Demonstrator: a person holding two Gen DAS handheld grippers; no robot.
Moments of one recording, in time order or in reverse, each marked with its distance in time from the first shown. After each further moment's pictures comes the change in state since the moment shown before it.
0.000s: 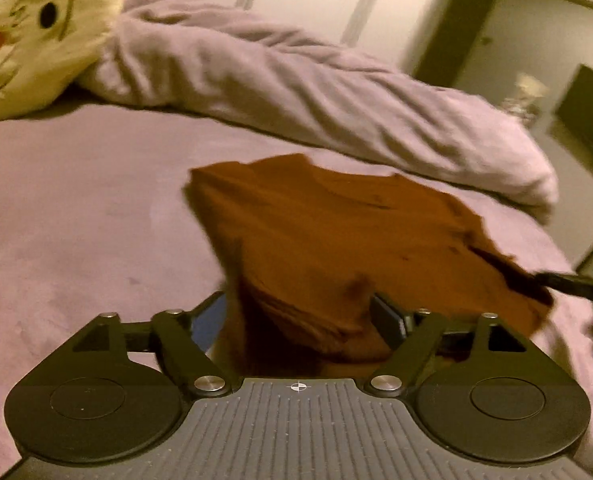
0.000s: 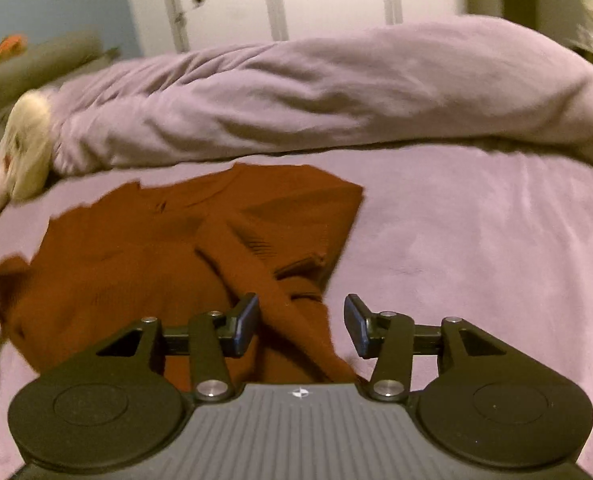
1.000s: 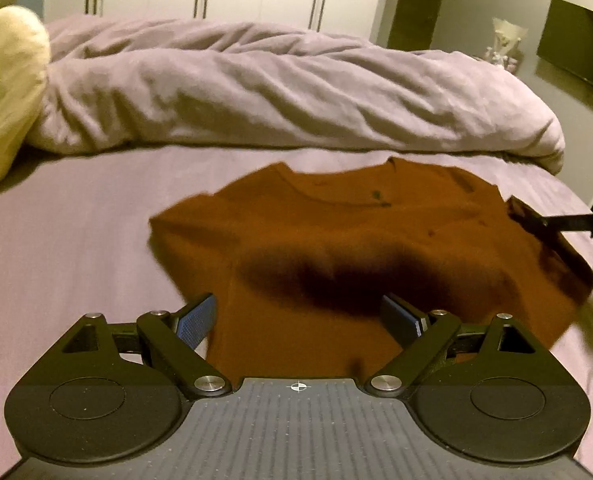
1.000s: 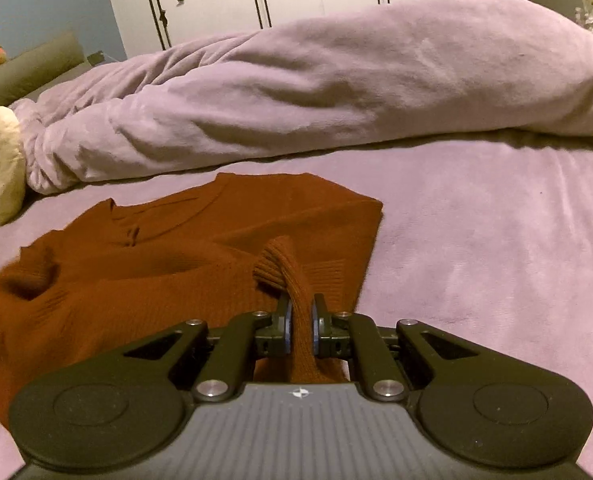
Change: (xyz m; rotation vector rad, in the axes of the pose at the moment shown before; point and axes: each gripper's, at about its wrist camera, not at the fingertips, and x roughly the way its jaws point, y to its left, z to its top) left arm 0.065 -0.026 0.035 0.218 0.026 0.061; right arm 0.063 -0.002 0.026 0.090 0.016 -0.007
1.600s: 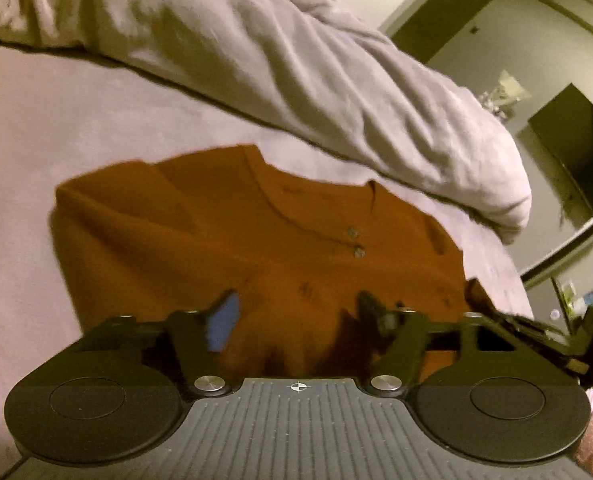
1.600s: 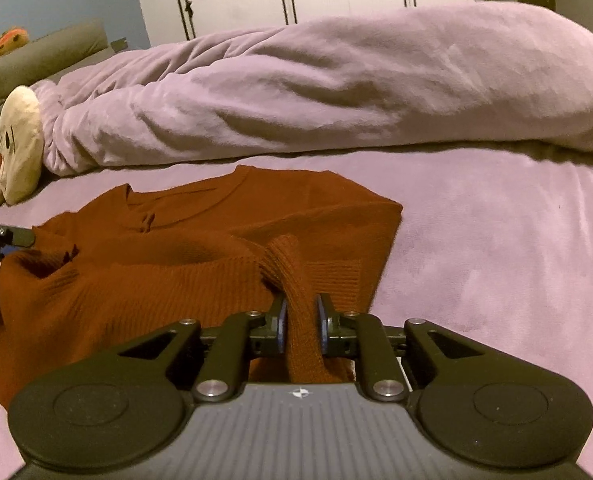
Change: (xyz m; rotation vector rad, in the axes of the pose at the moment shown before) left arm 0.079 0.039 0.038 -0.346 0.150 -0.280; right arm 0.004 0.004 -0.001 -0.087 0.004 0.028
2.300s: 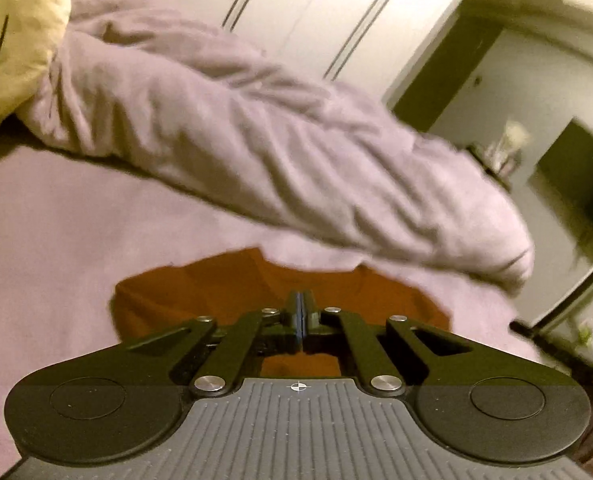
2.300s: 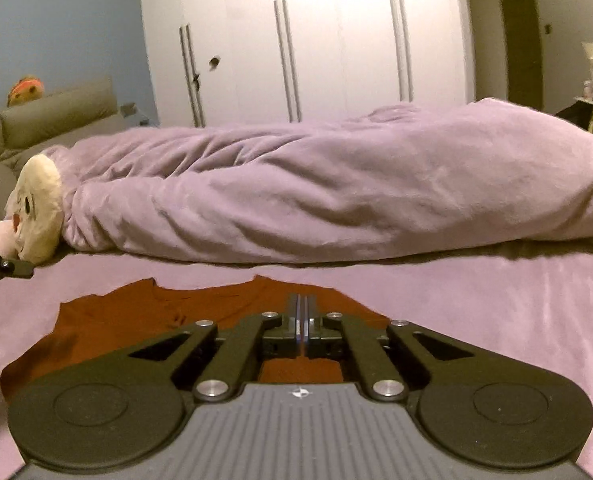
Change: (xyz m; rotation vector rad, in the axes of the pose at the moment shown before) left arm -0.070 -0.039 0.025 0.035 -0.197 0.100; right arm -0.066 0.015 0.052 -0.014 -0.197 0.004
